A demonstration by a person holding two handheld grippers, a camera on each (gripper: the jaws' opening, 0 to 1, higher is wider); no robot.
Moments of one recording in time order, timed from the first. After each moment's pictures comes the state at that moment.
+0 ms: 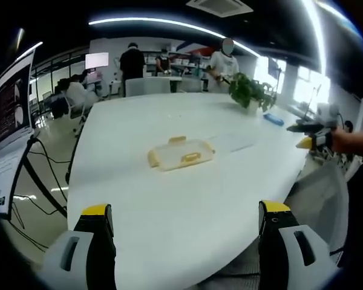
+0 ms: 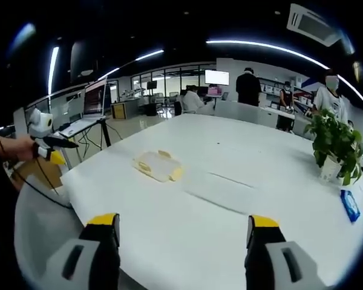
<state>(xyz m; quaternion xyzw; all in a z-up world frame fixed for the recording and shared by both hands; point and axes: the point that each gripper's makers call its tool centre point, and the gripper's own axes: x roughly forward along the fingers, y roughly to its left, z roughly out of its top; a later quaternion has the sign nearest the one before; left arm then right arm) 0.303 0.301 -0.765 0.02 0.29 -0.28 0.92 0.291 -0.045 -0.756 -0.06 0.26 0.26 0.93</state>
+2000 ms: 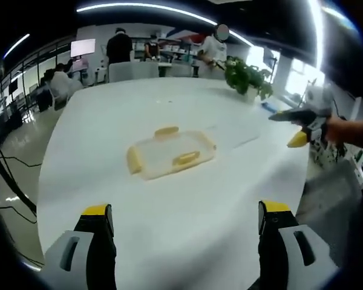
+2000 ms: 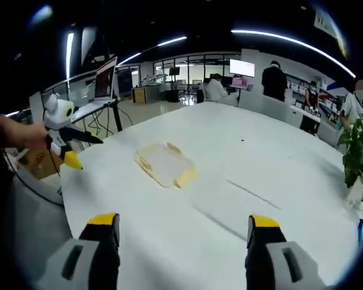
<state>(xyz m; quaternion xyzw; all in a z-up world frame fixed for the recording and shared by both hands) 0.373 0.245 -0.812 0.03 0.33 -0.32 0.89 0.372 -0.008 -0.788 -0.09 0.29 0.34 0.89</state>
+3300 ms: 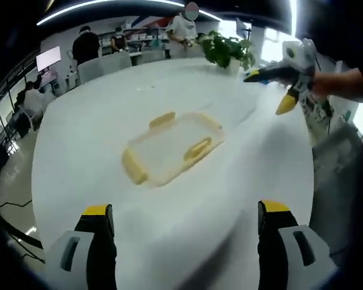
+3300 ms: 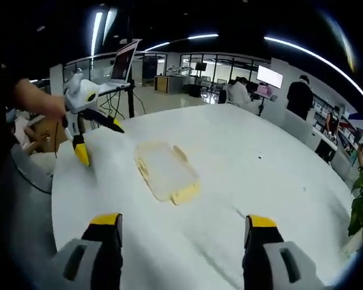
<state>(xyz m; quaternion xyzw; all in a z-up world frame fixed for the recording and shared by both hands) 0.422 0.252 -0.848 0.14 0.36 -0.40 0.83 0.428 0.024 -0.801 -0.19 0.28 0.40 0.85</state>
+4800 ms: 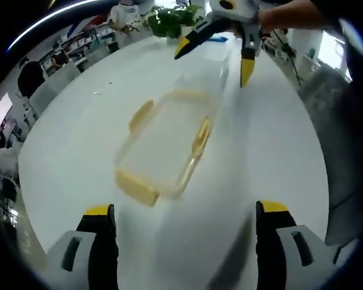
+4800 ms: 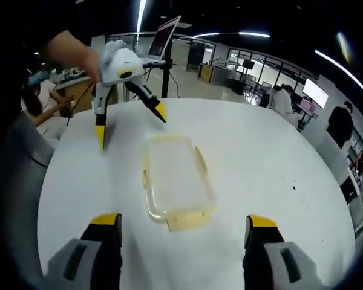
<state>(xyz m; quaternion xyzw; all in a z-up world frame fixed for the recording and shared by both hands) 0.459 0.250 -0.874 0.30 0.36 -0.51 0.72 0.473 0.075 -0.837 -0.28 0.29 0.51 0.76</state>
